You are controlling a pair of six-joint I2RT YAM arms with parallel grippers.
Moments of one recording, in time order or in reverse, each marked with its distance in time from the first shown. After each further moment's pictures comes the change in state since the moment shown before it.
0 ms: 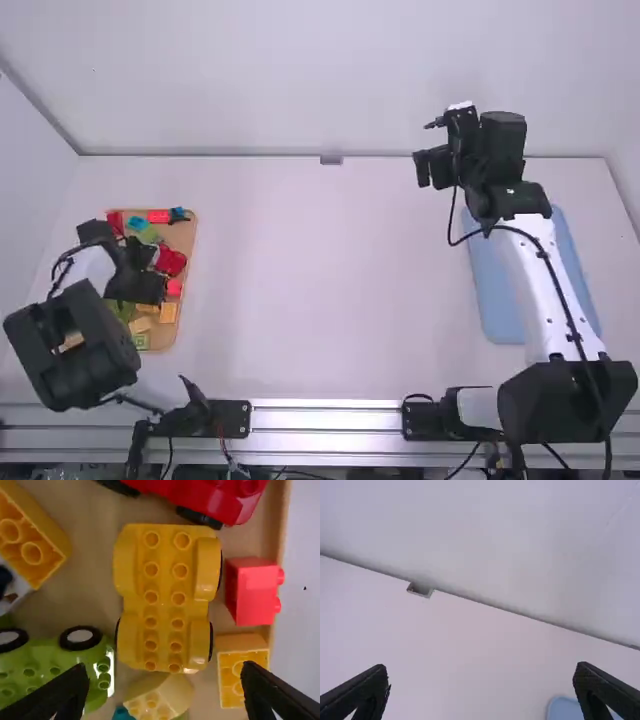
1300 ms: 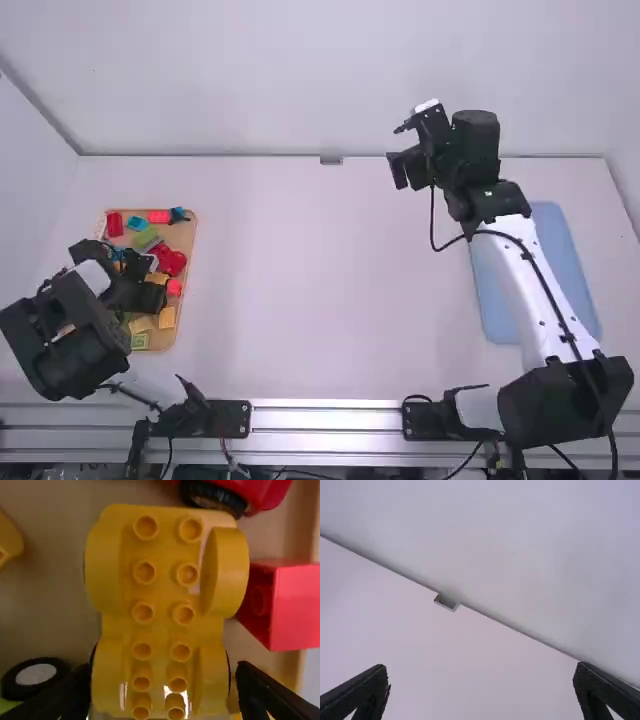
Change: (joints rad) left arm 0.103 0.076 -0.088 0.170 0.148 0.074; right arm 0.111 0.000 0.000 0.052 0.000 -0.060
